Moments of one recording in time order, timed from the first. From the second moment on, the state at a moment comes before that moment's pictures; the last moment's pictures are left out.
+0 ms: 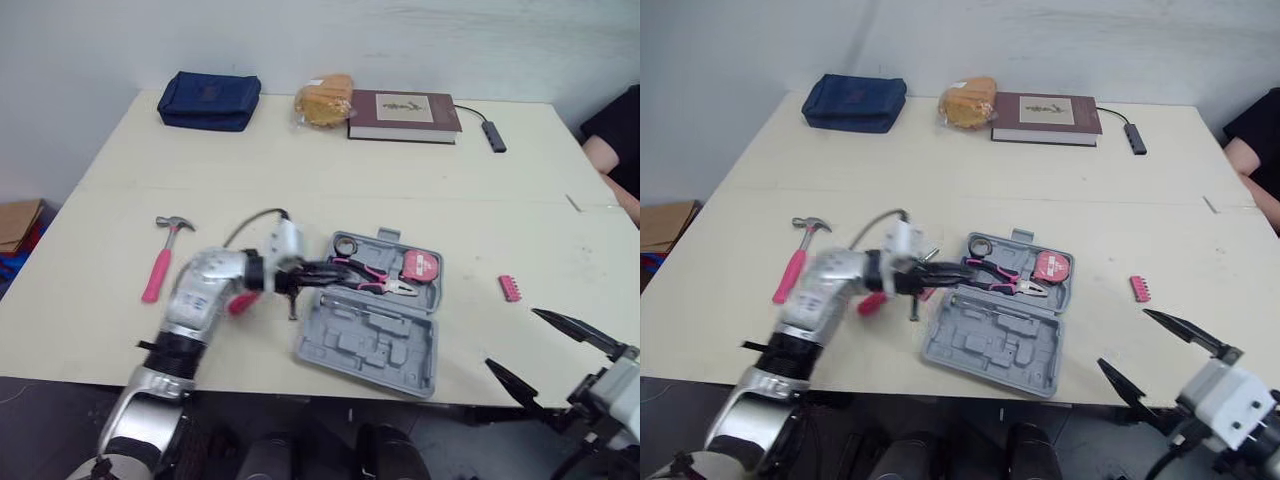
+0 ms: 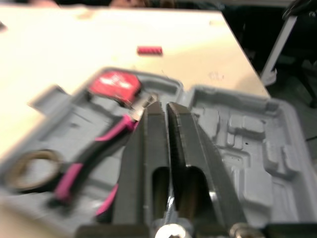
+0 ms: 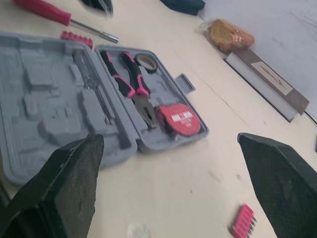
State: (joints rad) left arm -0.59 0.44 -0.09 0.12 -0.37 0.19 -1.14; right arm 0.71 -0.58 -0.67 -0.61 0.43 -0.20 0.89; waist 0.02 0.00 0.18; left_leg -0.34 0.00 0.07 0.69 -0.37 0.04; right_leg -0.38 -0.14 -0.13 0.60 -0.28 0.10
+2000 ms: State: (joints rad) left arm -0.19 0.79 0.44 -0.10 -0.49 0.80 -0.42; right arm 0.43 -0.64 -0.47 -0.40 0.50 -0.33 0.88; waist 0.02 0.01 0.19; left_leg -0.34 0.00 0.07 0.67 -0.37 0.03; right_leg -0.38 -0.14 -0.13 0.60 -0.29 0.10
